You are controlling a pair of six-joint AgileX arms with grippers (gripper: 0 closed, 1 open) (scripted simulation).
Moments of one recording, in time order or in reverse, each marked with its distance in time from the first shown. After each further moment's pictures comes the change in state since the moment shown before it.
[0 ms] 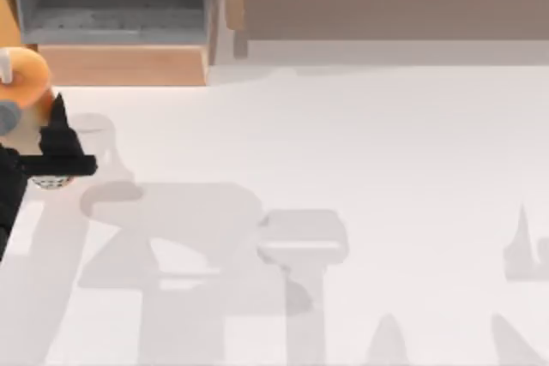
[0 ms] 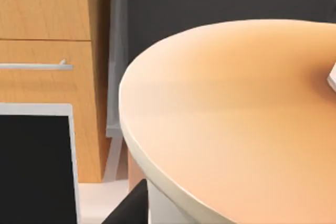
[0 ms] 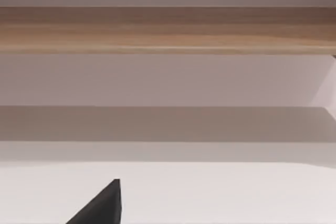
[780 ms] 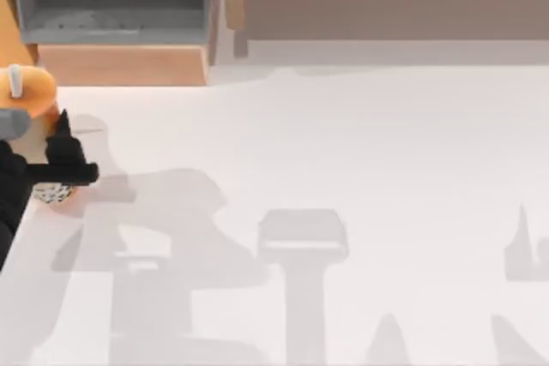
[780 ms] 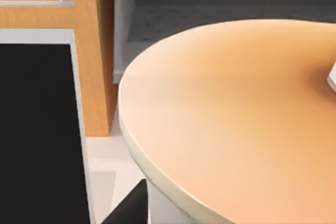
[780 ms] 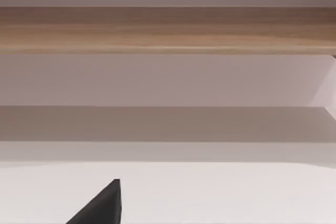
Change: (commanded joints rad) left arm 0.050 0.184 0.037 0.056 0.044 0.012; right arm 0.000 0.000 0.000 0.000 0.000 0.000
